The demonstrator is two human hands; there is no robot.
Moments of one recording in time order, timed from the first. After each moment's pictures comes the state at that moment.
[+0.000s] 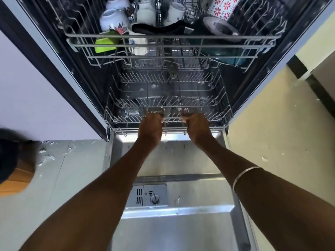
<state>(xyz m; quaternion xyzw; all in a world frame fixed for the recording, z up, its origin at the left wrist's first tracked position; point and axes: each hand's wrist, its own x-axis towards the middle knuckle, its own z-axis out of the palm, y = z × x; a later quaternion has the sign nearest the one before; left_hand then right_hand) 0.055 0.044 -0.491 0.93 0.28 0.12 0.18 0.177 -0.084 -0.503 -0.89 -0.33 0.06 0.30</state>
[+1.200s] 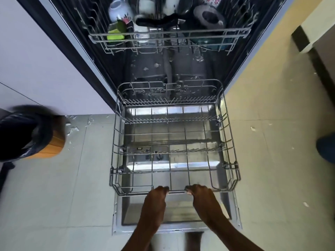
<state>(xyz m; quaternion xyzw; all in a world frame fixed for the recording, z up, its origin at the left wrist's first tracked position) -0.215 -0.187 -0.457 0.88 0.32 -0.10 0.35 -0.091 -0.331 -0.464 -0.87 -0.36 0.30 0.17</state>
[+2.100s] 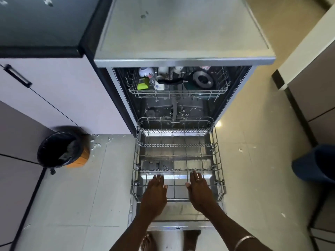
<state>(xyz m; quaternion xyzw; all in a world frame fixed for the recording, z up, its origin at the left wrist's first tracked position) -0.237 -0.158 -0.279 0.93 0.27 -0.06 0.24 -0.099 -0.298 -0.272 -0.88 -0.34 0.32 0.10</state>
